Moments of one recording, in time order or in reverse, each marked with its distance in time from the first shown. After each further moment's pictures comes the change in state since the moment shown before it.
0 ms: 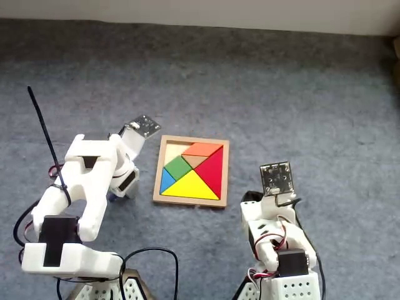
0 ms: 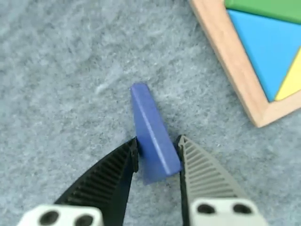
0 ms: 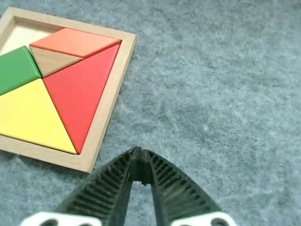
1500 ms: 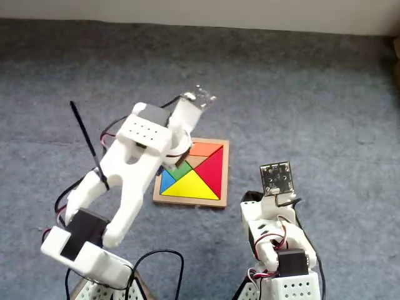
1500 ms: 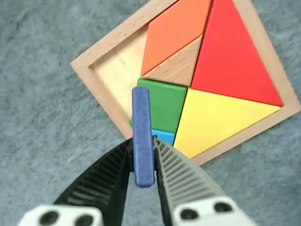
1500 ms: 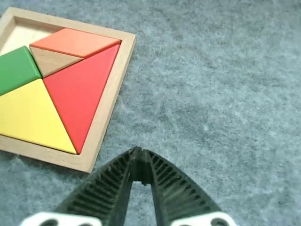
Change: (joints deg) left arm 25.0 3.0 -26.0 14.0 23.0; right arm 0.0 0.0 0.0 0.0 0.0
